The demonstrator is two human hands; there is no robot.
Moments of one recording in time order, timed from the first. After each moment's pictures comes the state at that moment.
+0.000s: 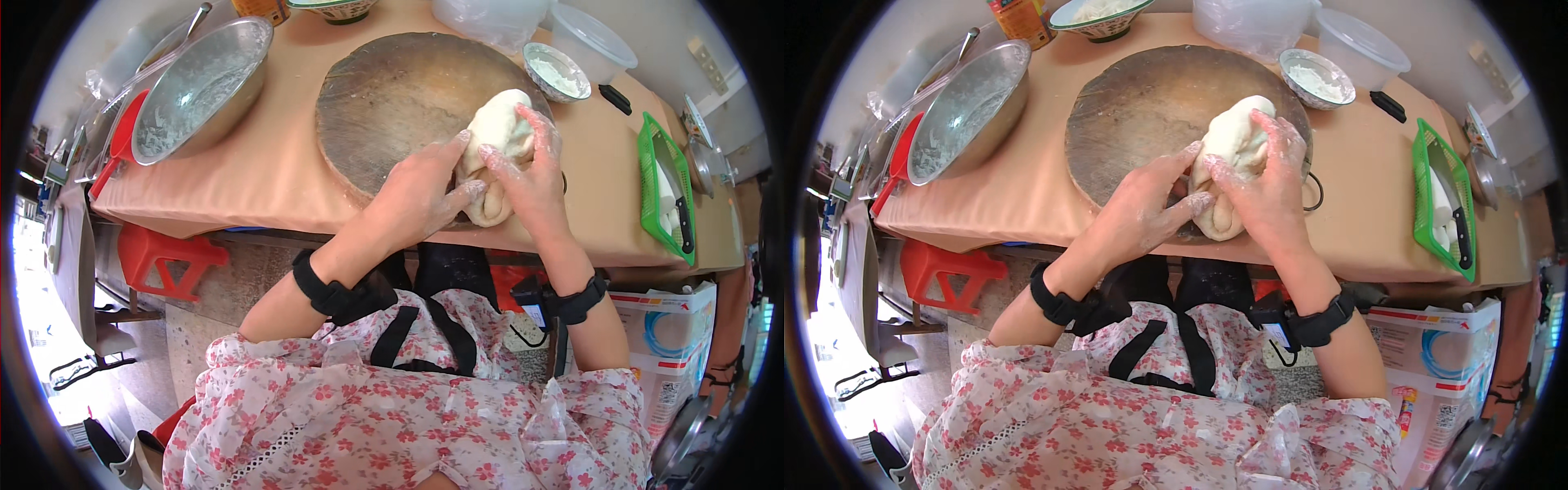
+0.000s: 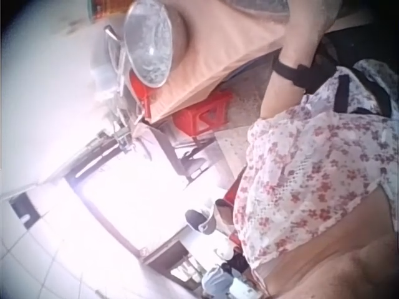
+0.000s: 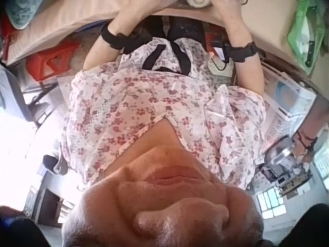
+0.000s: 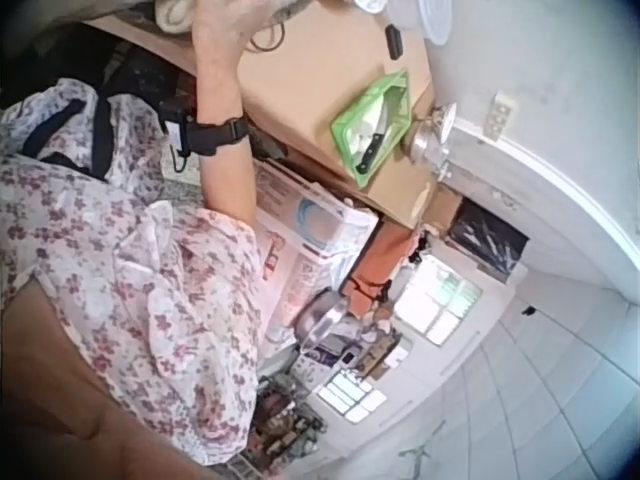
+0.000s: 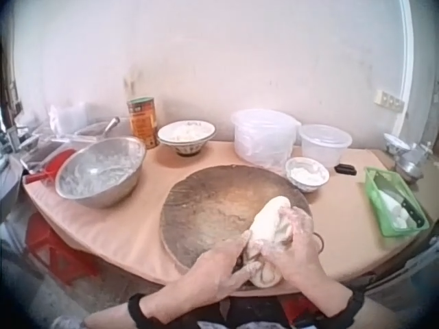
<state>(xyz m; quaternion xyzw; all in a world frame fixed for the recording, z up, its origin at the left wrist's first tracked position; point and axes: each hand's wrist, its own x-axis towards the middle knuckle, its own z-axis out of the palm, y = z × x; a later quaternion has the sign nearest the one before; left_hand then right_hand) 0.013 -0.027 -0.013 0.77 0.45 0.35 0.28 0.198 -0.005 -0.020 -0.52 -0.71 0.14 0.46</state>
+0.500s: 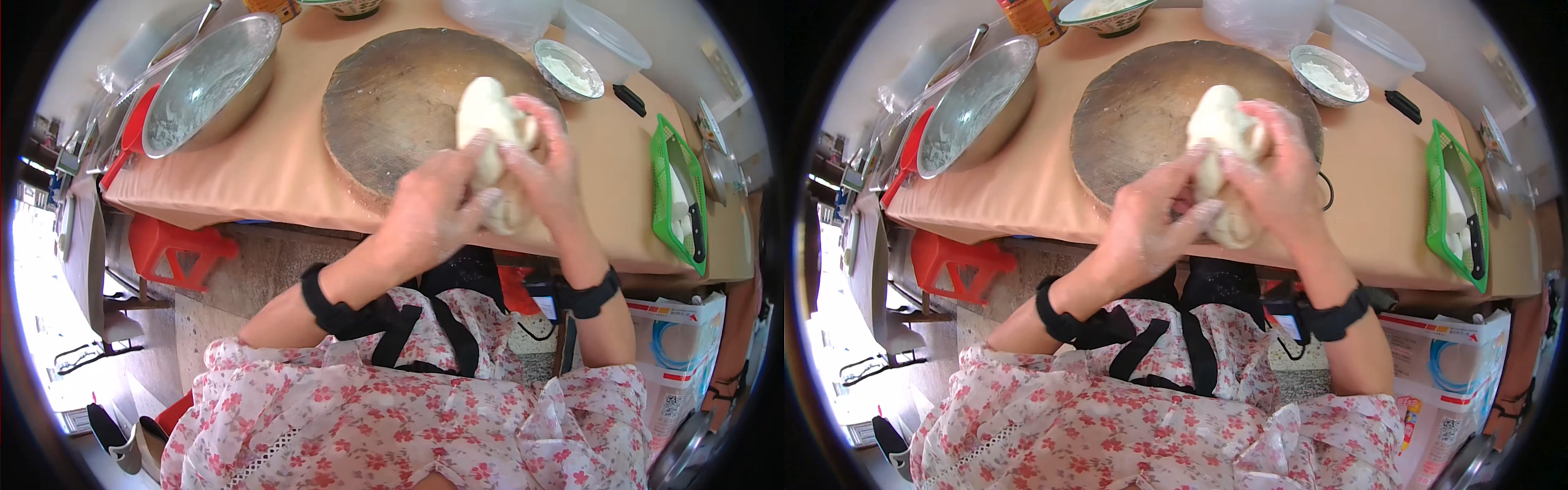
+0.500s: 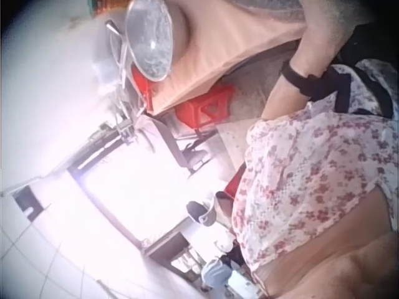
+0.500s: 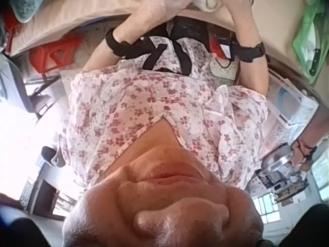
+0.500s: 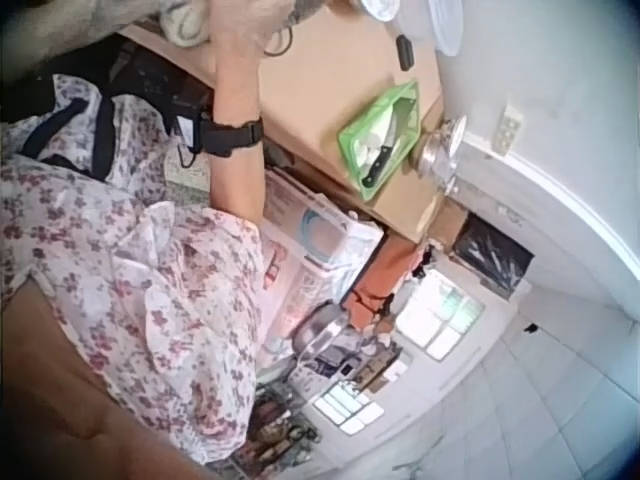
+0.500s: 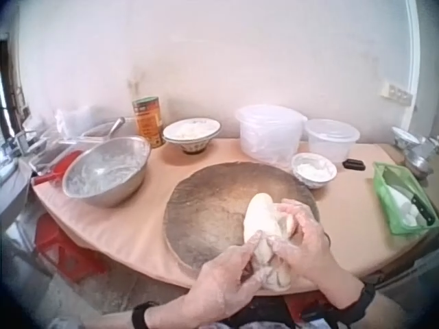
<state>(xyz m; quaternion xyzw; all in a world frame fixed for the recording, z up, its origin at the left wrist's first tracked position) 0.033 -0.053 -0.004 0.75 0.46 0.42 0.23 0.214 0.011 -0.011 -0.42 -0.74 0.23 0.48</state>
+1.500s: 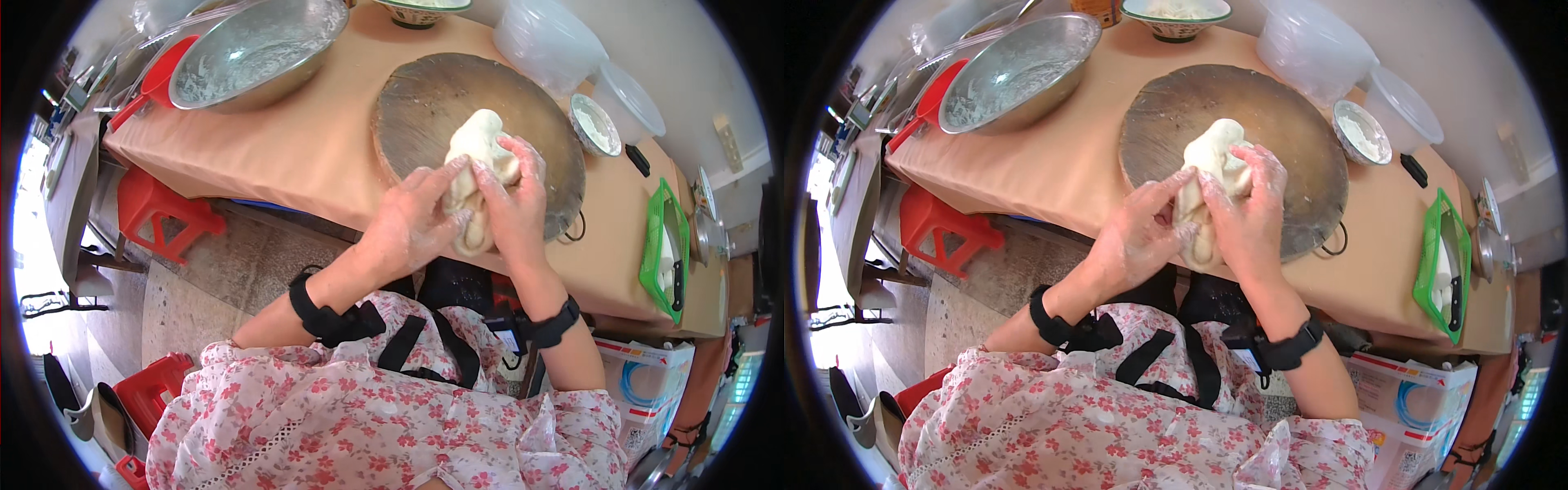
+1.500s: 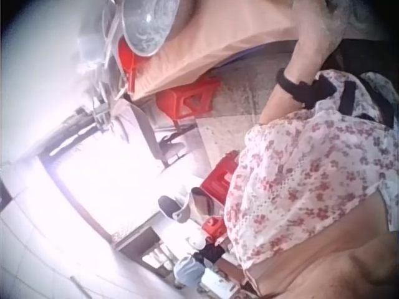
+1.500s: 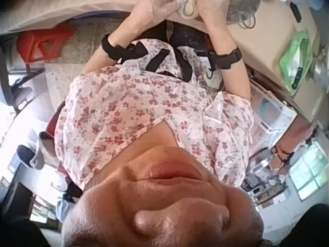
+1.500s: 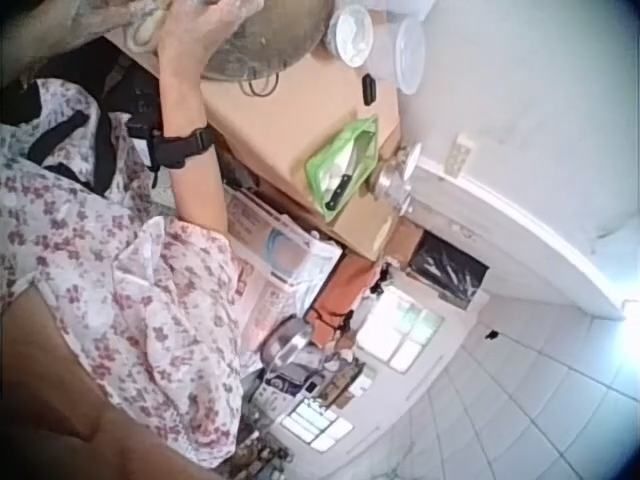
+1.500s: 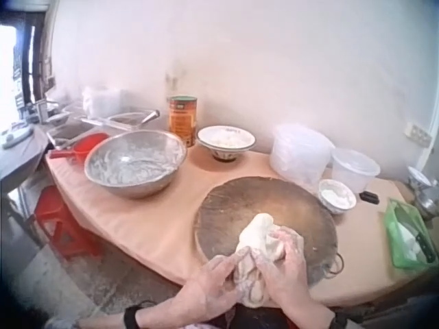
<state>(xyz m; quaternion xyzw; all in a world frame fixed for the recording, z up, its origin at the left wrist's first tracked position) -0.029 -0.073 -0.024 0.67 0.49 0.47 0.29 0.125 -0.015 -0.016 -0.46 -0.71 0.22 0.49</state>
